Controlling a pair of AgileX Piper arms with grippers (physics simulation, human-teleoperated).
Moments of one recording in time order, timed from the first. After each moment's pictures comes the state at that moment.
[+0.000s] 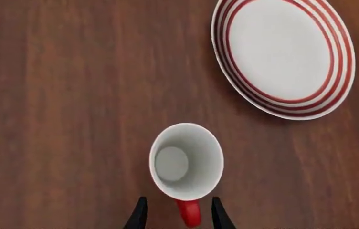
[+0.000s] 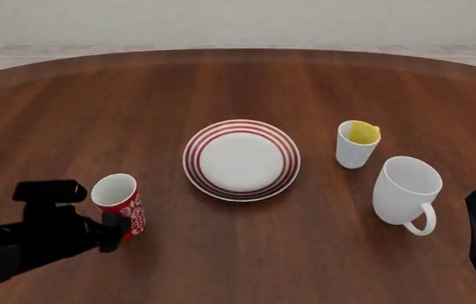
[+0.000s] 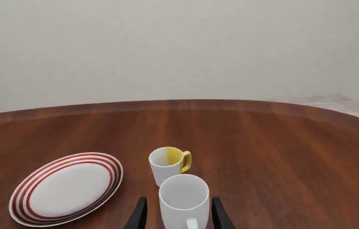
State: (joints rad) left arm -0.31 1.16 -0.27 -0.02 -0.26; right arm -0.02 0.00 0.00 -0.03 0.05
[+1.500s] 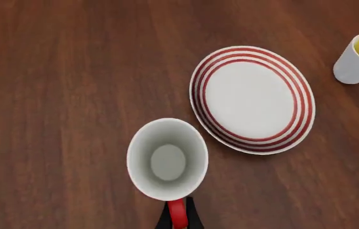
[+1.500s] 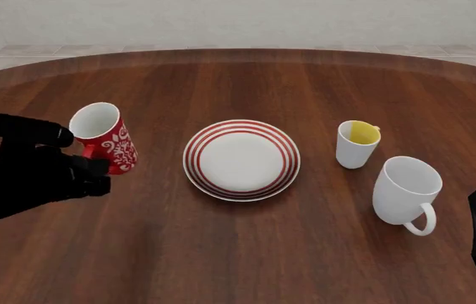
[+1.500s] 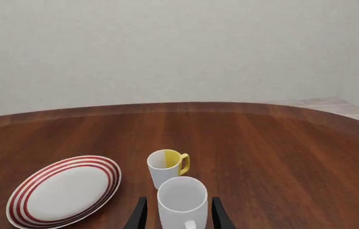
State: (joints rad) left arm -0.29 1.02 -0.50 0.14 -0.03; right arm -0.03 0.00 0.00 -0.04 0.05
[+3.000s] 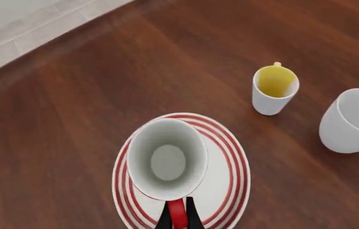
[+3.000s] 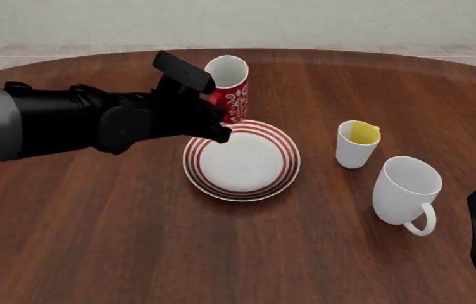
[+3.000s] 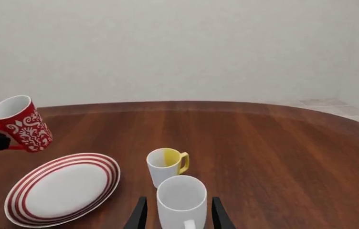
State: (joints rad) left arm -0.59 1.59 -1.03 0.00 0.12; right arm -0.03 0.00 0.00 -0.03 0.03
